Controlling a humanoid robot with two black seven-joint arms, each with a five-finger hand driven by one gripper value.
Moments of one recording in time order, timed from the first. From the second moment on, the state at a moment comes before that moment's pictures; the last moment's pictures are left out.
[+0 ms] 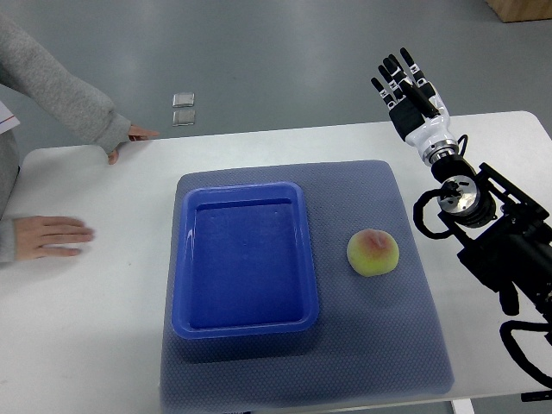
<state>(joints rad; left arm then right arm) -0.02 0.00 -0.06 -0.25 0.01 -0.02 0.16 0.73 -0.07 1.06 0.65 -0.10 0.22 0.33</state>
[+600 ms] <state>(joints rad) -0.02 0.00 -0.06 -0.26 0.01 -0.02 0.17 0.77 -0.17 0.89 0.70 -0.27 0.22 0.29</state>
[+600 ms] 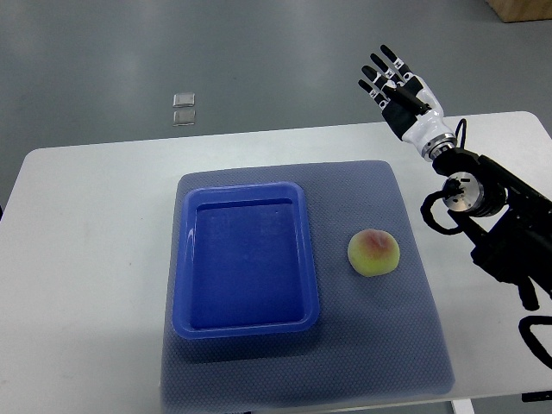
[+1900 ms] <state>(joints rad) -0.02 0.00 -0.06 -0.31 0.01 -0.03 0.17 1.73 -0.49 -0.66 1.33 -0.59 0.36 -0.10</state>
